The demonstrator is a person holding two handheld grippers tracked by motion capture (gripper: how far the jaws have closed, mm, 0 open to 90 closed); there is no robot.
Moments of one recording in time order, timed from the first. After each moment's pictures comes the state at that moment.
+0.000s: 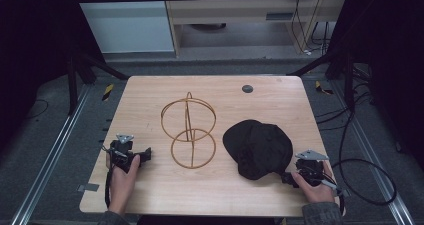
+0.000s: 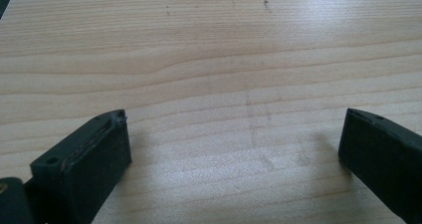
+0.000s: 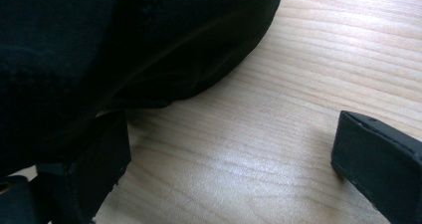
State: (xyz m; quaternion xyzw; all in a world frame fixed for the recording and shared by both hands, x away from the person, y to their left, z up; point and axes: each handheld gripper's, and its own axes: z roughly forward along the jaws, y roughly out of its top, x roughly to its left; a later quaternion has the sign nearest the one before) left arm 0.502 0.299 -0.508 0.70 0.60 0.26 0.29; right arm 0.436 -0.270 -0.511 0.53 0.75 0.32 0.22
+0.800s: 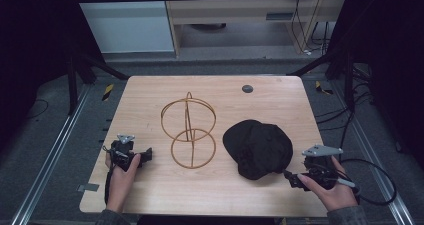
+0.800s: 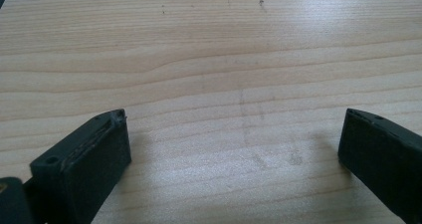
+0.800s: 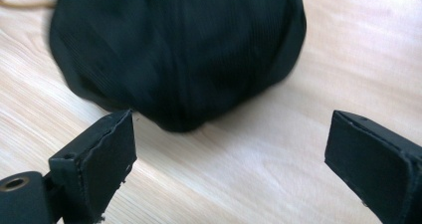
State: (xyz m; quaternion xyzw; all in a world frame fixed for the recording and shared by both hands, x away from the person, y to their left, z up) left arm 0.501 0.295 -0.508 0.70 0.60 0.26 0.29; right arm 0.405 -0.262 -0.420 0.49 0.80 0.31 0.19
